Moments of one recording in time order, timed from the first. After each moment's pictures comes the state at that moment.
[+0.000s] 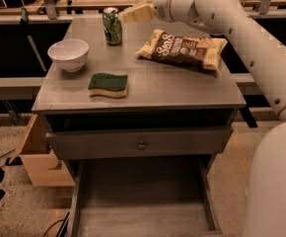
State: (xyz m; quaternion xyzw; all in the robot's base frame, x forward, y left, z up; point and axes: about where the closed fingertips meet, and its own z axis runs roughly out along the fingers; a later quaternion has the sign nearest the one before) arm 0.830 -0.004 1.008 -0.37 0.65 0.17 0.64
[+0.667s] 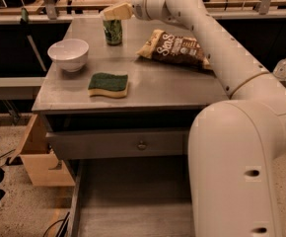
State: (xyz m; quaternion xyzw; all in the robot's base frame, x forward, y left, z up) arm 0.888 0.057 0.982 -0.36 0.67 0.21 0.62
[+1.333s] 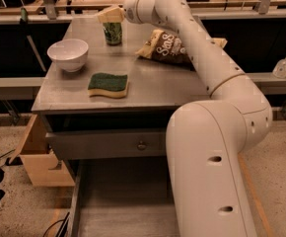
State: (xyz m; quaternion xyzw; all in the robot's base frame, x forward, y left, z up) arm 0.916 0.085 0.959 -0.35 0.68 0.23 0.61
